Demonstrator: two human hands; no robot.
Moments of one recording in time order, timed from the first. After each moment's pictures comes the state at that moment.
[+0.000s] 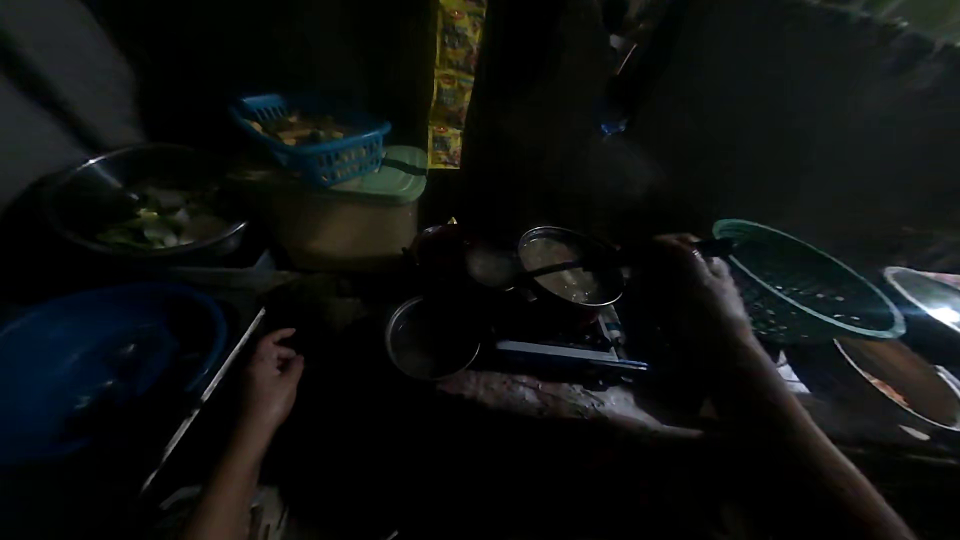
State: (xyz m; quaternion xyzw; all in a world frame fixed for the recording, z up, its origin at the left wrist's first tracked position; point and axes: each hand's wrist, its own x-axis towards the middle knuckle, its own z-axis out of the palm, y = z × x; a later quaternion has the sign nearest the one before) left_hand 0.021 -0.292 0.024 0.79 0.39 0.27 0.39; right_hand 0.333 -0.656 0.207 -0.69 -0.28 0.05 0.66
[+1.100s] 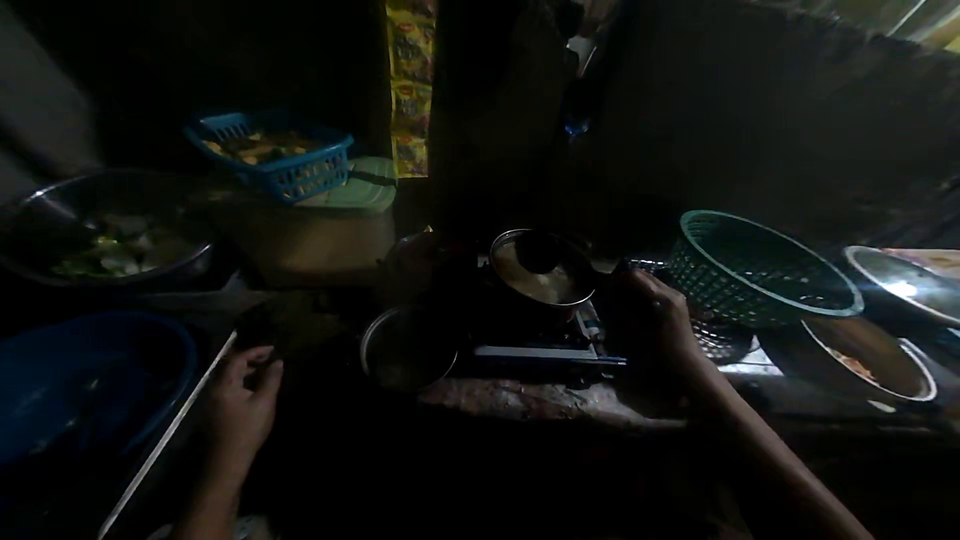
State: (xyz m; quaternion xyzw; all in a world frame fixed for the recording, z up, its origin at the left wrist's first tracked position) left_hand 0.035 -0.315 0.042 0.81 0.34 0.36 0.32; right_hand 0.338 -0.695 0.170 -0.79 -0.47 -0.24 0.32
